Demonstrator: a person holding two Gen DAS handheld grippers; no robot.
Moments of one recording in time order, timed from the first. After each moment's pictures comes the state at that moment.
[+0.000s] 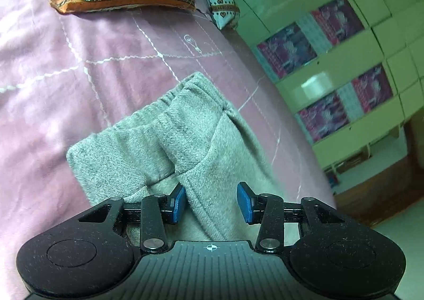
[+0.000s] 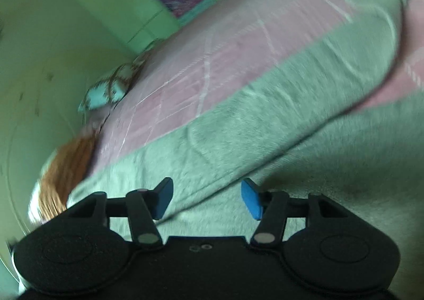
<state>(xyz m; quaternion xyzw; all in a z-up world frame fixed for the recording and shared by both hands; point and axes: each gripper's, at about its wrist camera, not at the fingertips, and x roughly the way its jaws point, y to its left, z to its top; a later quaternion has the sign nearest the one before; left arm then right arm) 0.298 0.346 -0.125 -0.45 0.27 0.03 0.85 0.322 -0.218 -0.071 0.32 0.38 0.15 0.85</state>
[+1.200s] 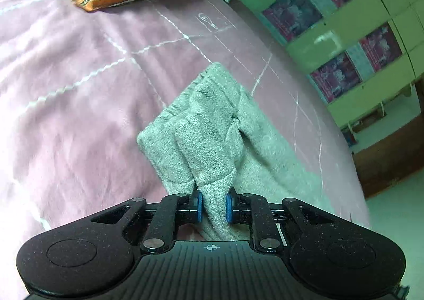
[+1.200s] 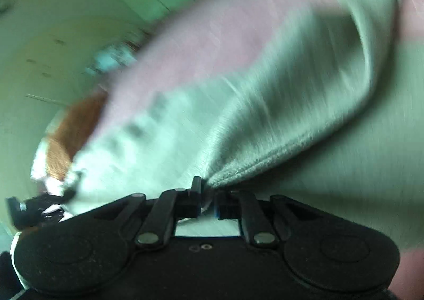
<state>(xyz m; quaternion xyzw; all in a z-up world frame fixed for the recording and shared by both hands) 0.259 0.376 -0.122 -0.39 0.35 0.01 0.85 0.246 -0.227 -0.078 0.27 0.42 0.19 0.84</state>
